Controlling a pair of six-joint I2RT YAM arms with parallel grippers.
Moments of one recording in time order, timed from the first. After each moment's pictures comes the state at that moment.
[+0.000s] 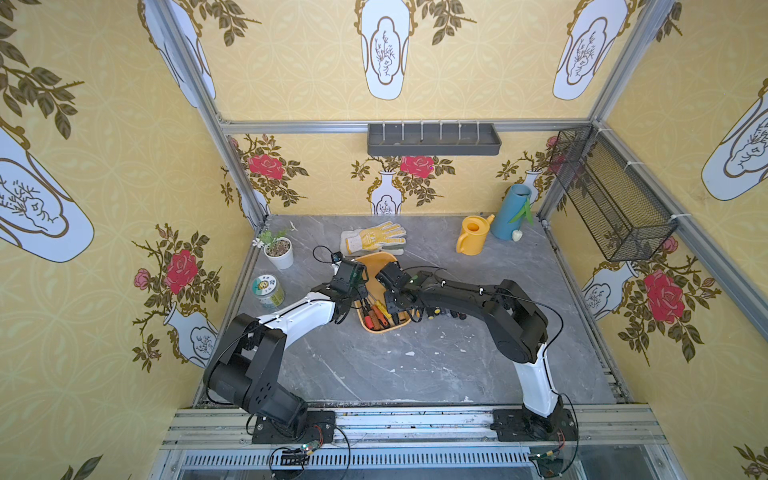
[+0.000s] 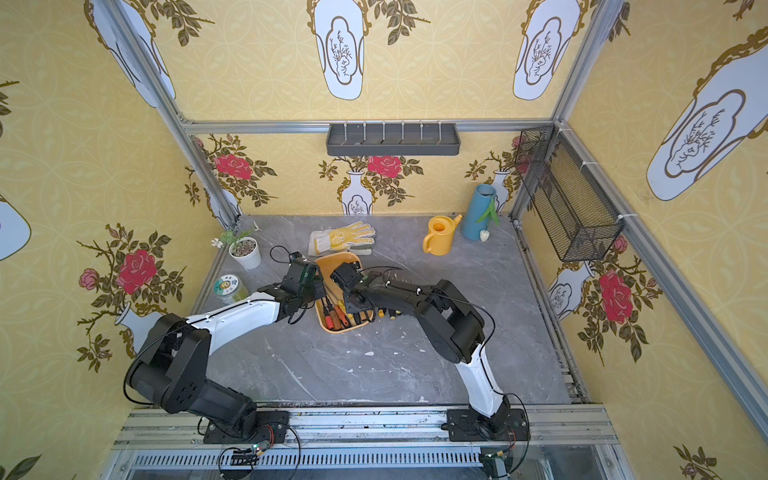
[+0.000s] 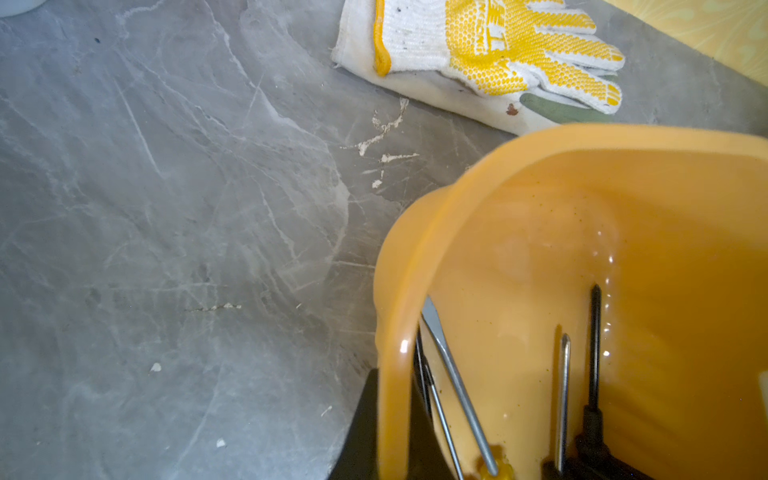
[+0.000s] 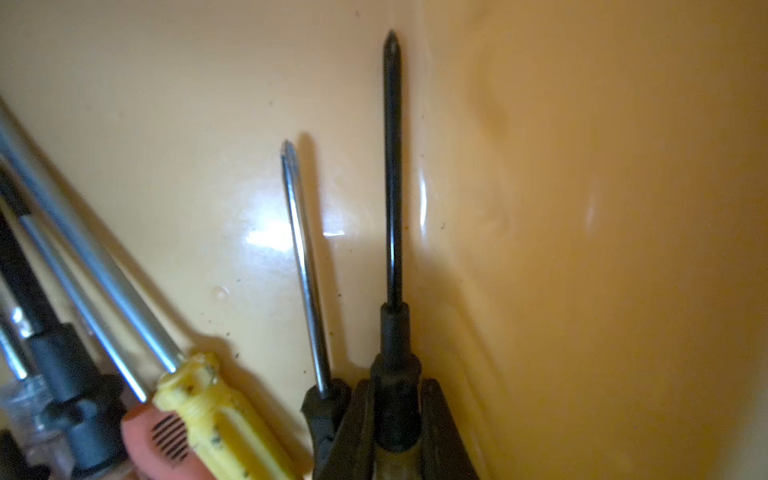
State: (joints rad) left arm -0.47 1.54 0.85 -0.19 -0.26 -0.66; right arm 0.84 2.08 1.50 -0.58 0.19 0.58
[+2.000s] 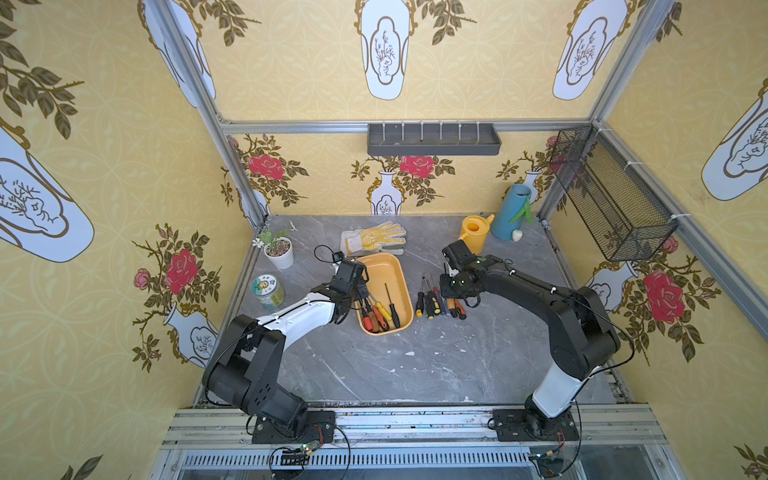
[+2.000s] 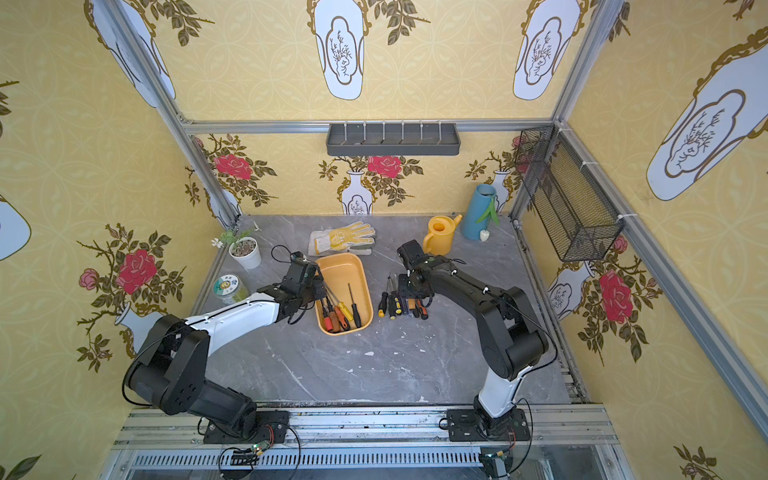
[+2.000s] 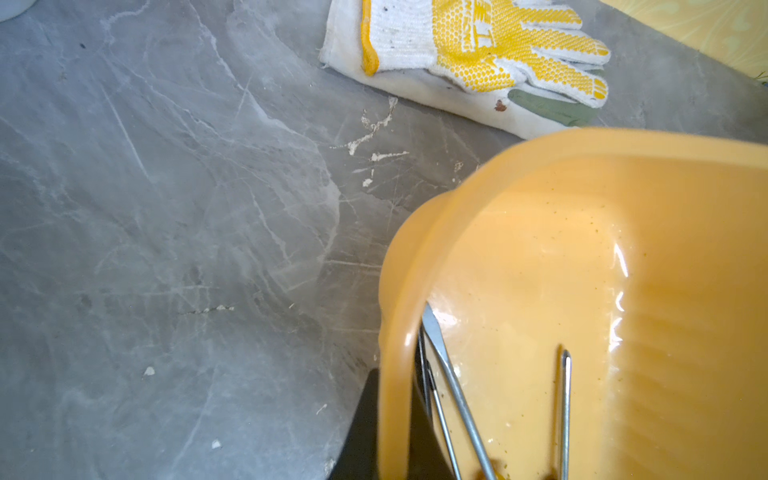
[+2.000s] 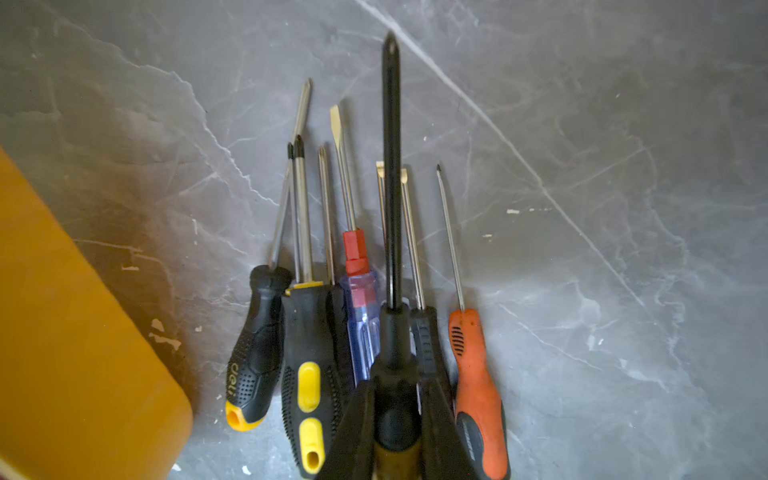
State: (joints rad) left arm -0.47 1.53 0.84 -0.19 -0.25 -0.64; right arm 0.47 1.75 1.21 -0.65 0.02 0.48
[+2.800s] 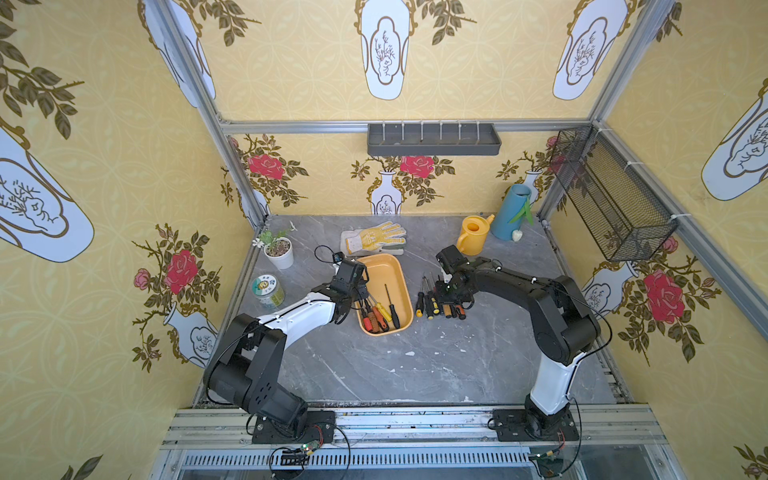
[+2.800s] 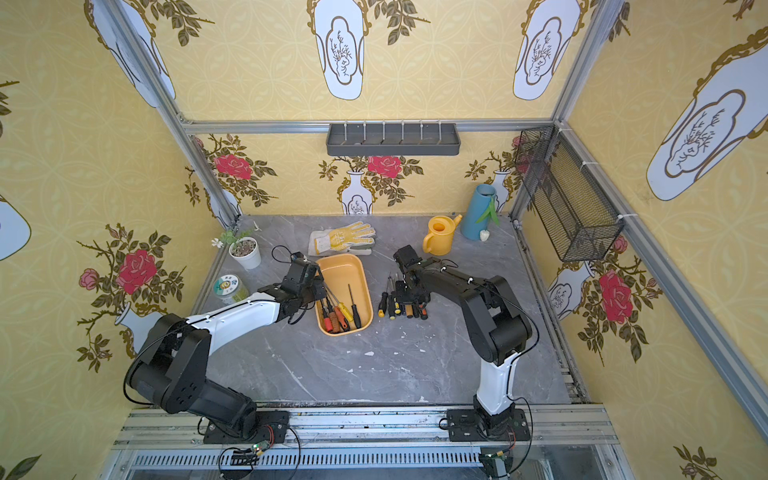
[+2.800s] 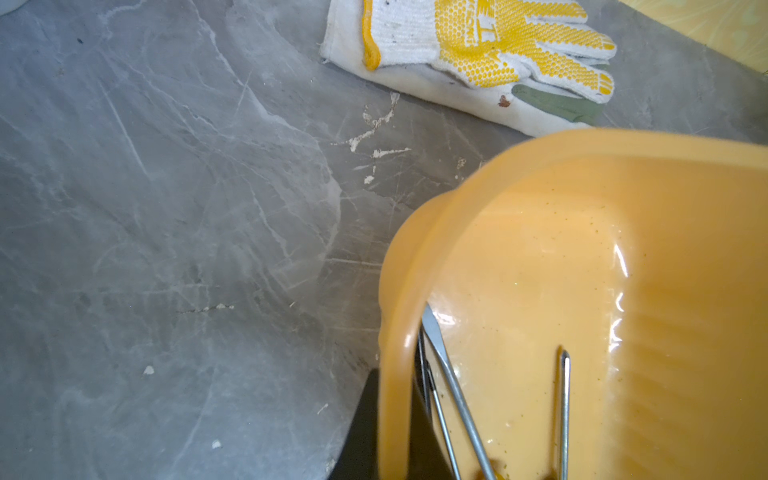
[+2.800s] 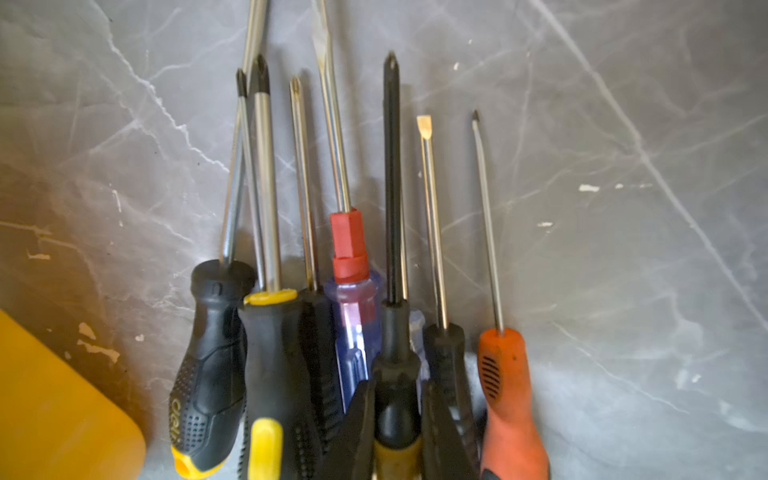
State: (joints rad) left arm -0.47 1.54 0.85 -0.19 -0.25 -0.64; right arm 0.47 1.87 1.23 -0.65 -0.03 0.47
